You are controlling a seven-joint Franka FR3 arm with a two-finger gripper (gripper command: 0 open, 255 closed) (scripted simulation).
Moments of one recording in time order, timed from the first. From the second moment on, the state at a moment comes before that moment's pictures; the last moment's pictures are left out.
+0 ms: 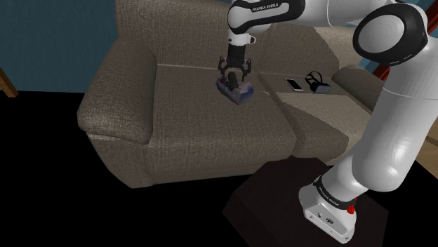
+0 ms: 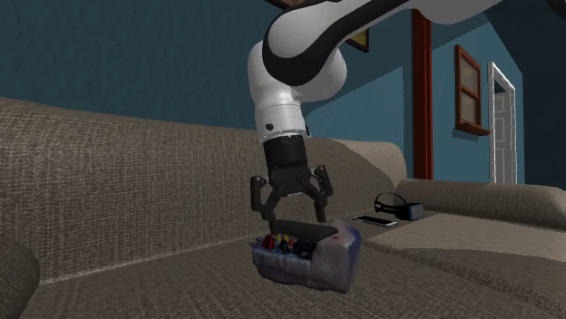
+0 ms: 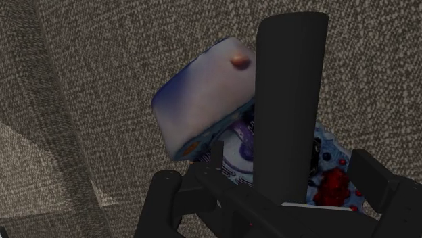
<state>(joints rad) 0.02 0.35 -0.08 -1.65 0.03 1.79 0.77</state>
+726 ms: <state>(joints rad) 0.02 0.35 -0.08 -1.65 0.03 1.80 0.77</state>
